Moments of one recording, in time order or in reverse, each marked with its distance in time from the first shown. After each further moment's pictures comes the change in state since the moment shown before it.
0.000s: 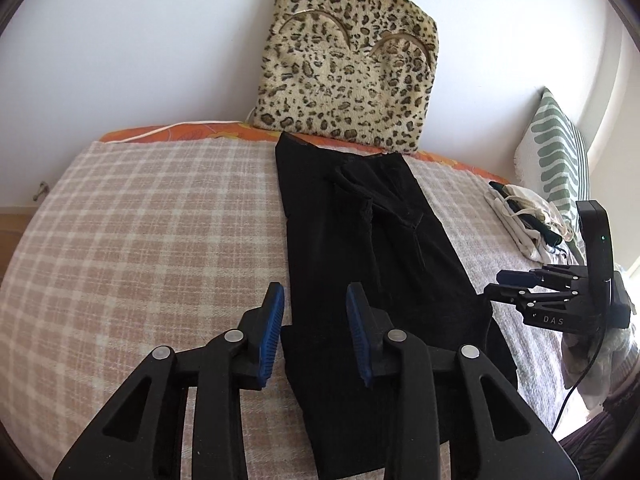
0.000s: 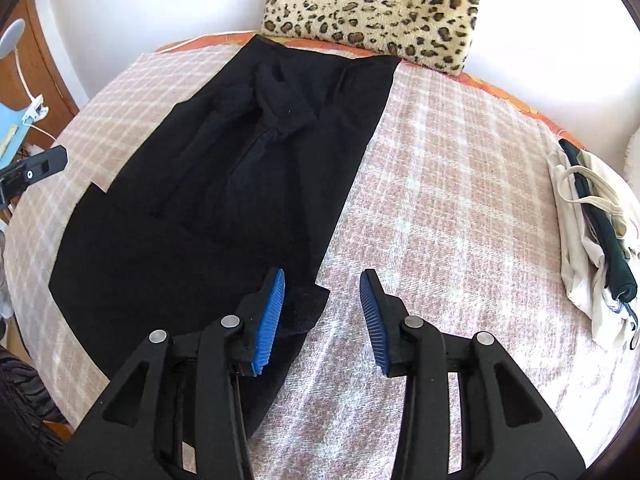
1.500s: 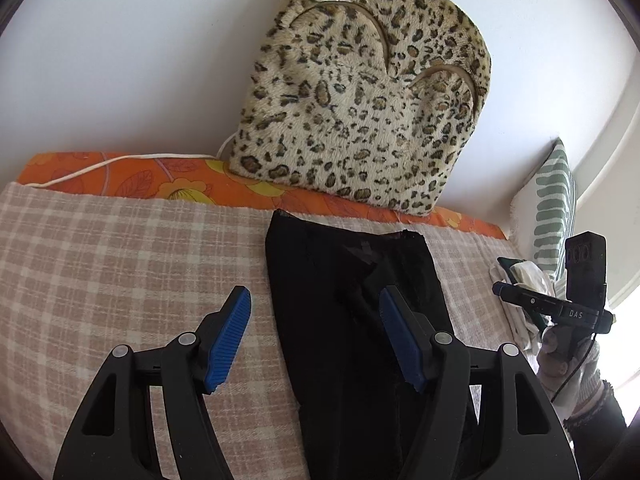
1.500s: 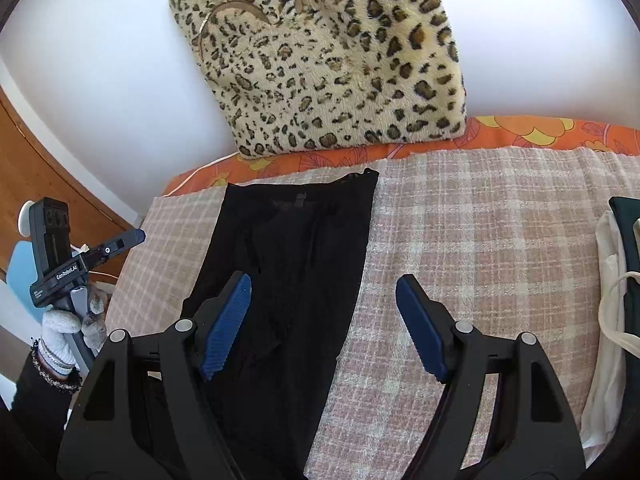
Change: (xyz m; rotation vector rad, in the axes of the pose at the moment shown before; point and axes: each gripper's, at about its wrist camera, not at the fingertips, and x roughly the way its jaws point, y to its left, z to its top) left arm 0.133 0.070 0.150 -0.107 0.088 -0.174; right arm 0.036 -0.113 0.138 0.287 -0.113 0.305
